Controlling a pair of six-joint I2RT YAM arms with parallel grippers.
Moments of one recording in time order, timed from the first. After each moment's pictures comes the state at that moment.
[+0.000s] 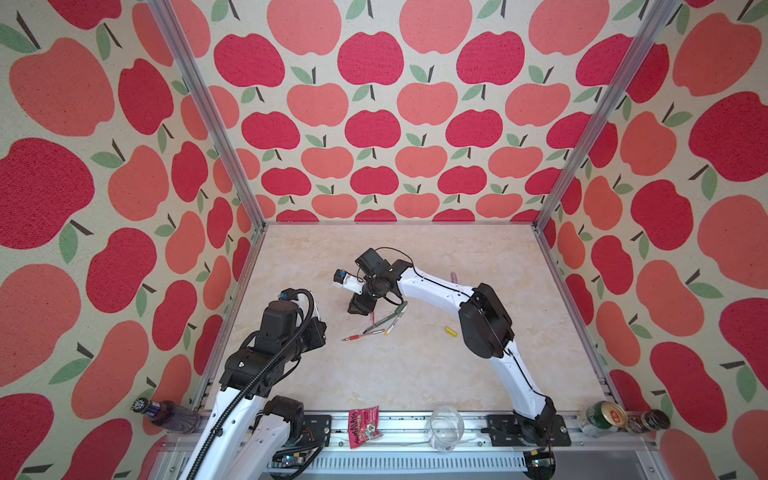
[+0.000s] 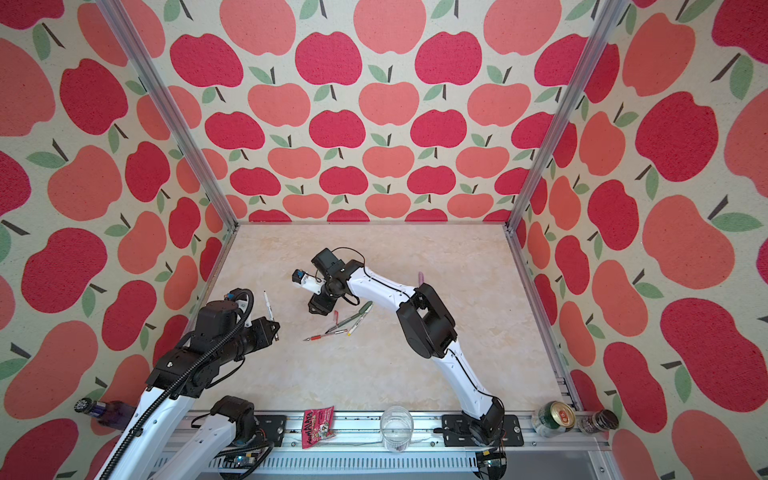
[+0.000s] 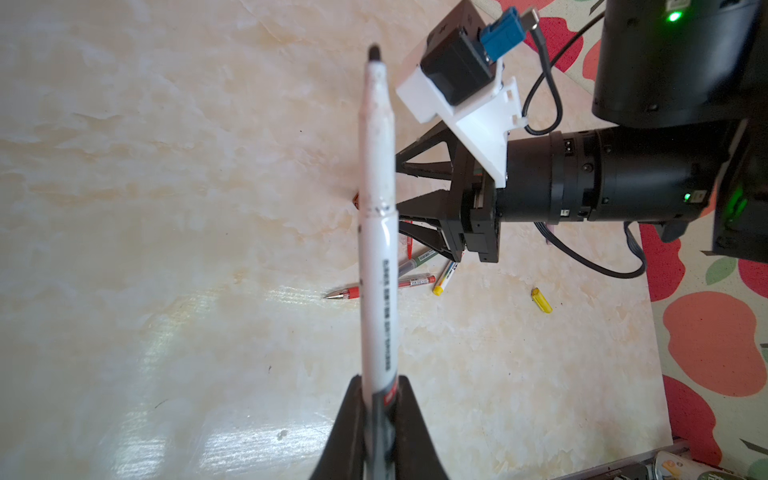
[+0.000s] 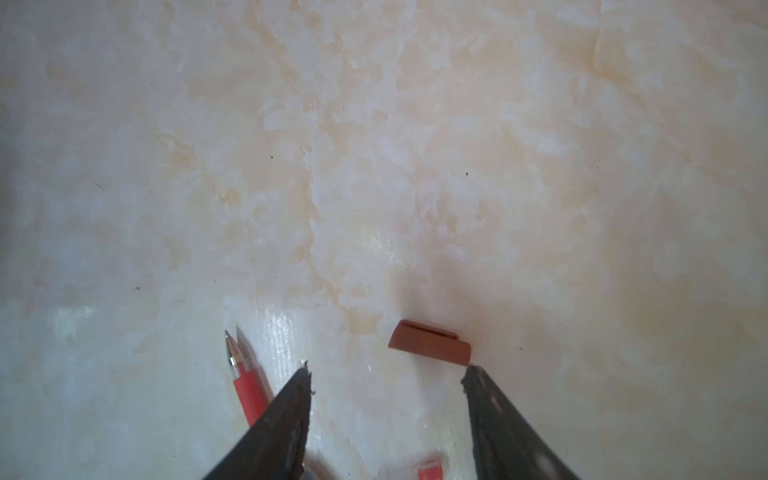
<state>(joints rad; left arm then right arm) -0.28 0.63 0.76 -0.90 0.13 -0.56 0.96 2.32 1.96 -0.66 -0.34 -0.42</state>
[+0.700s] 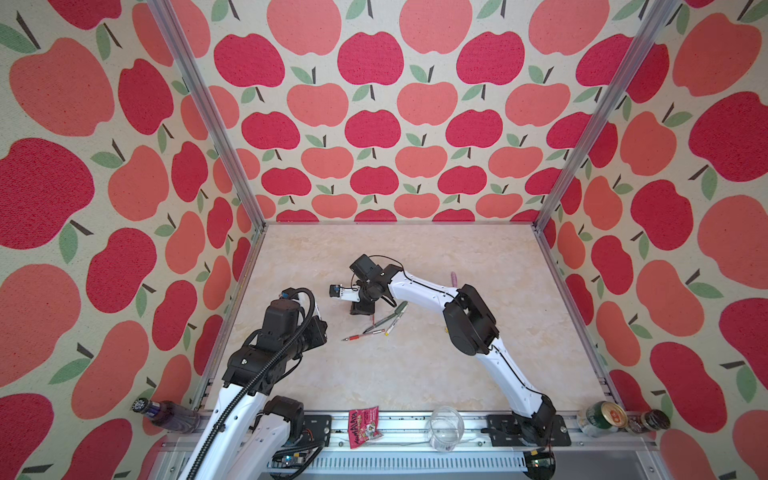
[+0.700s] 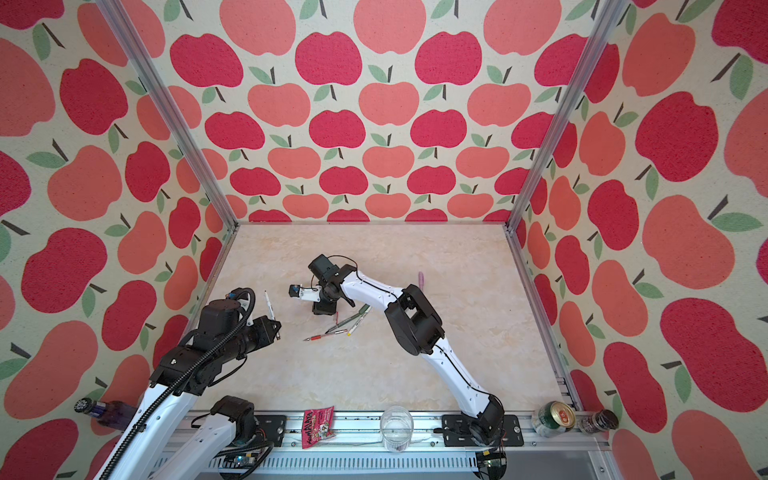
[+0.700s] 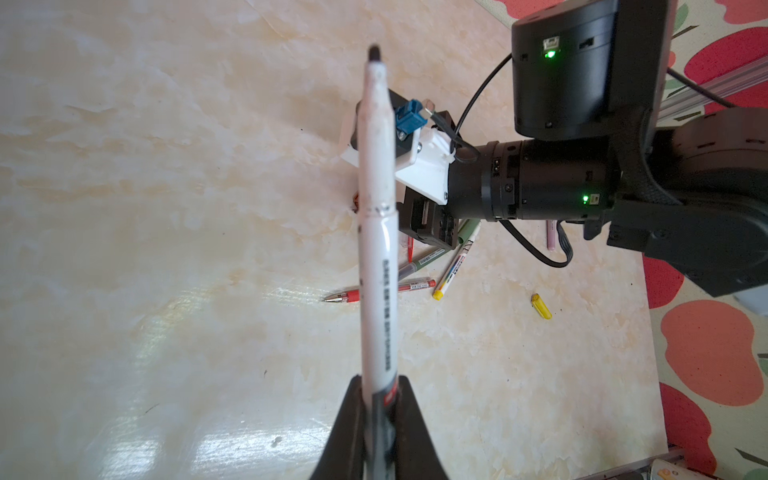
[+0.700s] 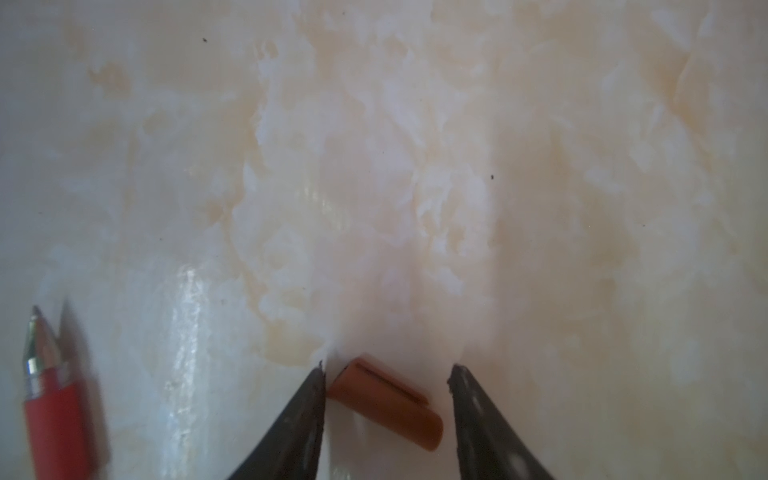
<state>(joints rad) -0.28 0.65 0.75 -0.87 0.13 -0.58 0.96 2.48 2.09 -0.68 -0.26 -0.71</state>
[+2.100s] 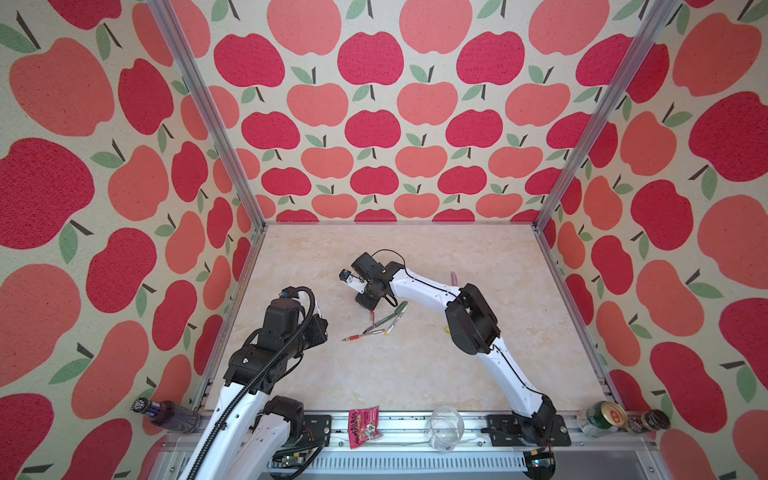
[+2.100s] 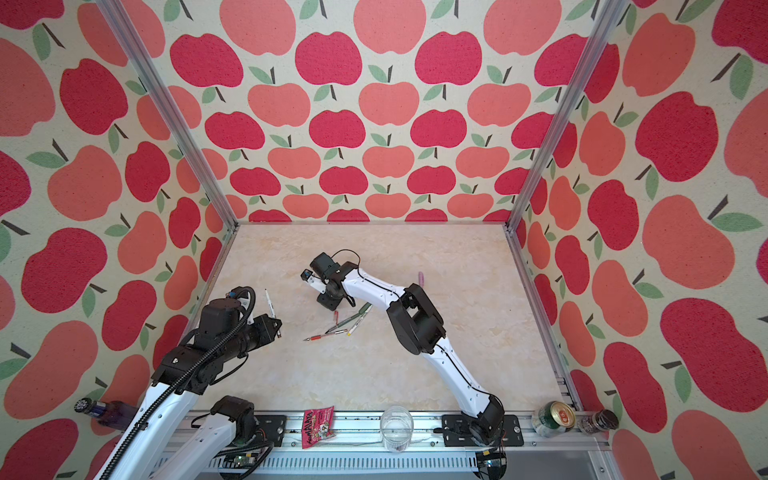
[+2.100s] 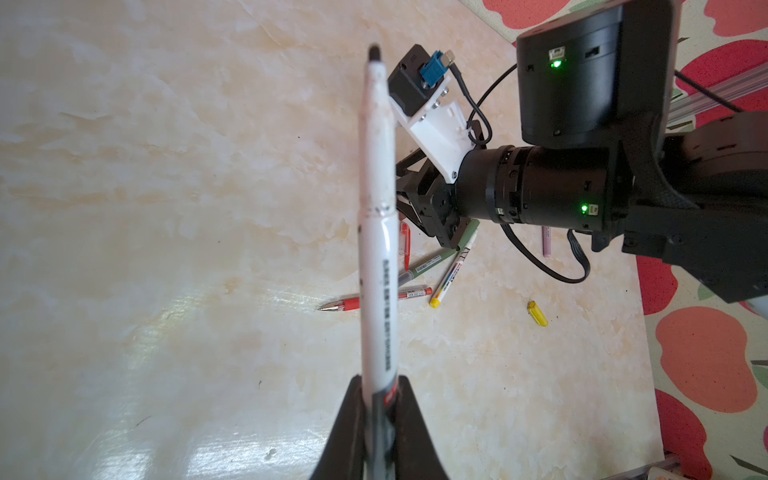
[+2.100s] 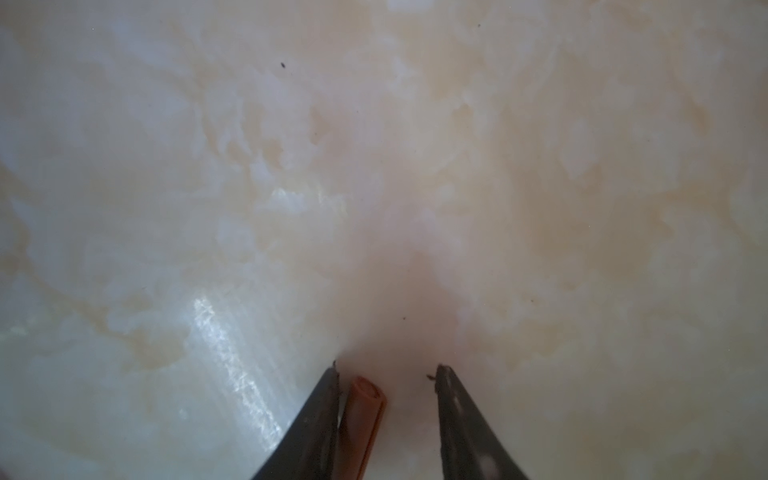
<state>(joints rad) -0.27 0.65 0.74 -0.84 0.13 -0.59 0.95 2.45 2.09 -0.75 -0.02 -0.27</state>
